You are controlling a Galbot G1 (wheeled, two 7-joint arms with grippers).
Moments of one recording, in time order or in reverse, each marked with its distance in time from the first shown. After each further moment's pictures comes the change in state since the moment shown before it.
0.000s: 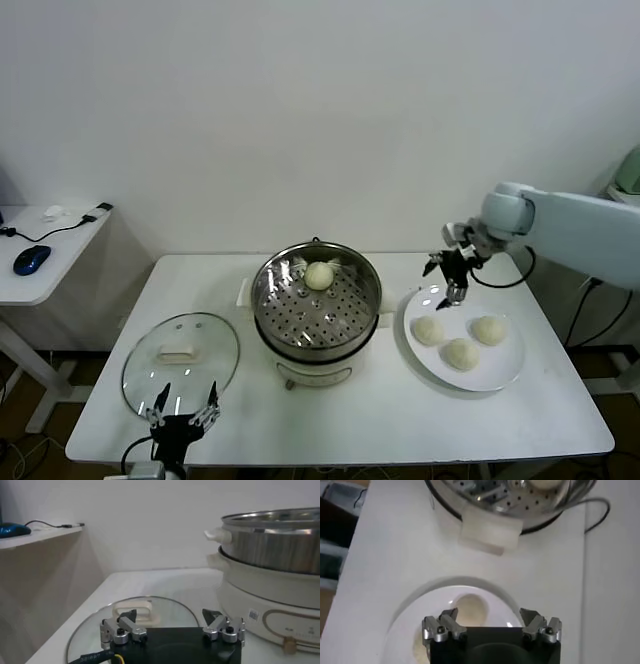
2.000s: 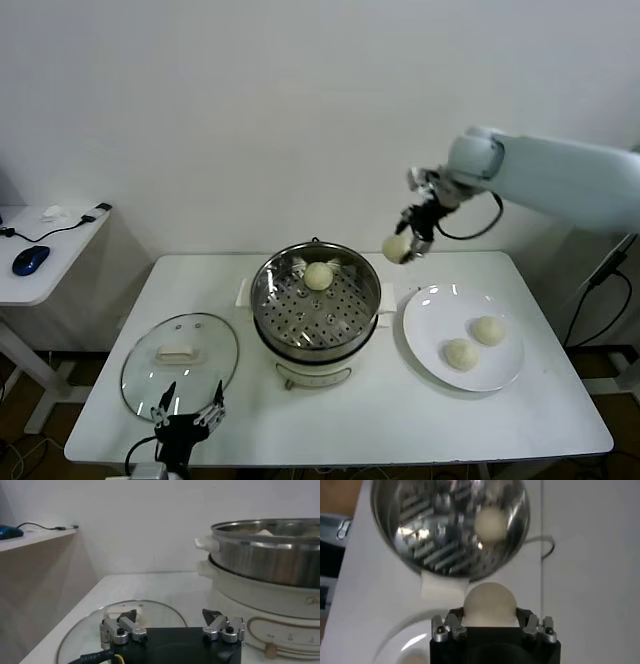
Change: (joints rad) left arm 0.022 -0.004 0.028 -0.068 -0.002 0.029 0.001; right arm 0.392 0.359 -0.103 -0.001 0.358 -0.106 -0.053
